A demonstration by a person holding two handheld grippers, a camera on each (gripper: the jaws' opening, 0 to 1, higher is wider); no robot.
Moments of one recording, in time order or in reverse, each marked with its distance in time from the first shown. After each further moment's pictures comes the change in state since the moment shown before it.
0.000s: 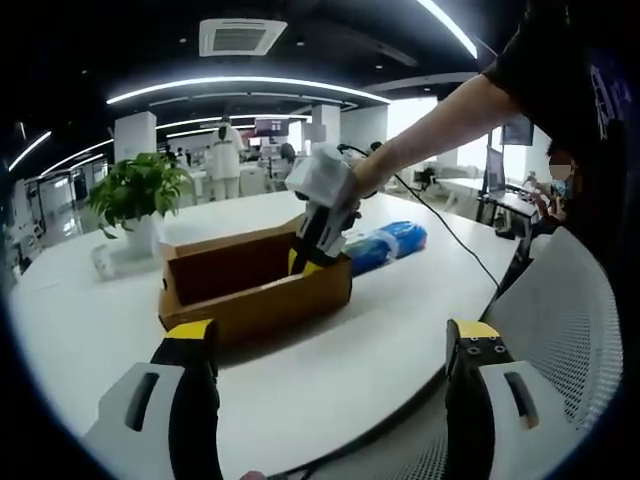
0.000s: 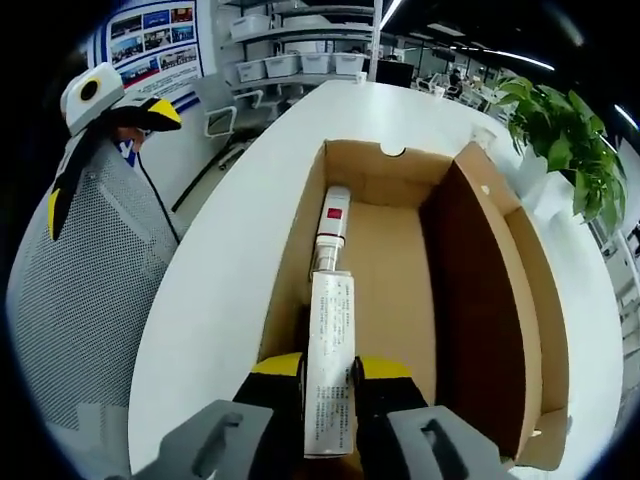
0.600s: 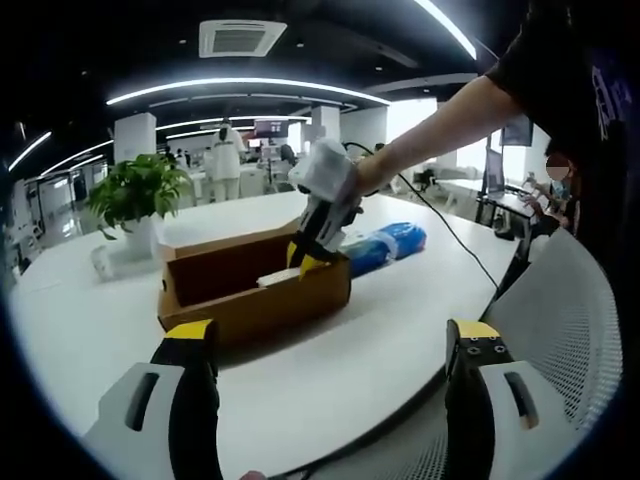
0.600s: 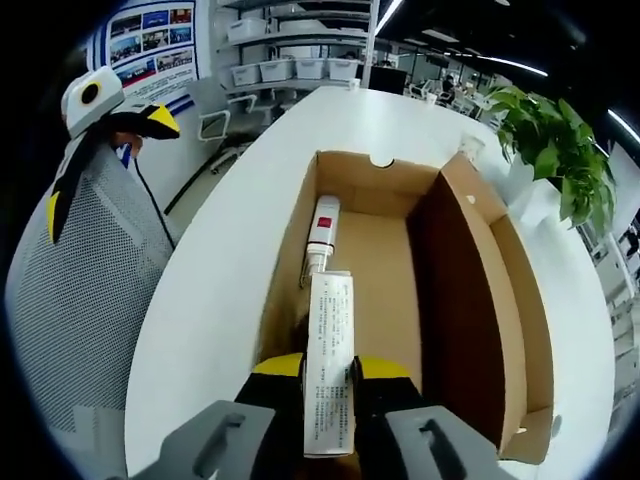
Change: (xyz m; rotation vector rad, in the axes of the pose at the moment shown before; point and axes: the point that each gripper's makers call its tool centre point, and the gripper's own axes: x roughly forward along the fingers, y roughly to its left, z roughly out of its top) left arm 0.000 -0.001 0.001 0.003 -0.004 -0.005; right arm -0.016 -0.007 0.008 -0.008 -0.039 -0.056
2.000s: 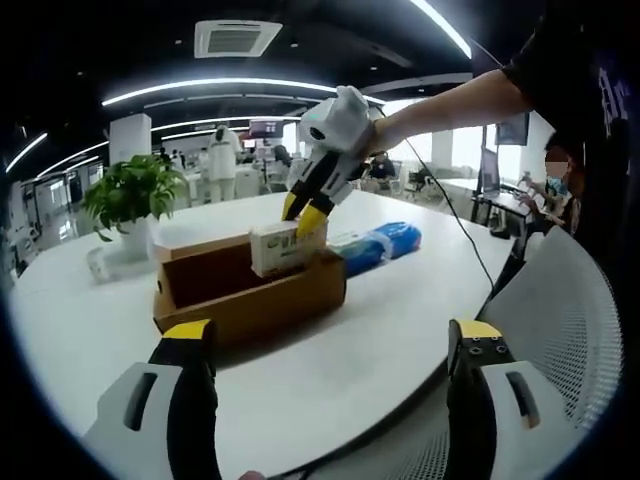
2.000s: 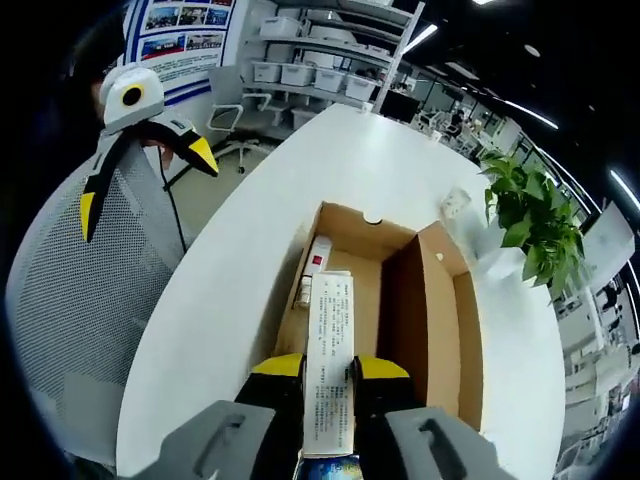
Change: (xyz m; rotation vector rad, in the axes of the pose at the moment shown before) left arm -0.003 -0.003 0.000 0.005 -0.002 -0.020; right arm -0.066 0.002 0.040 -0.184 -0.029 -0.102
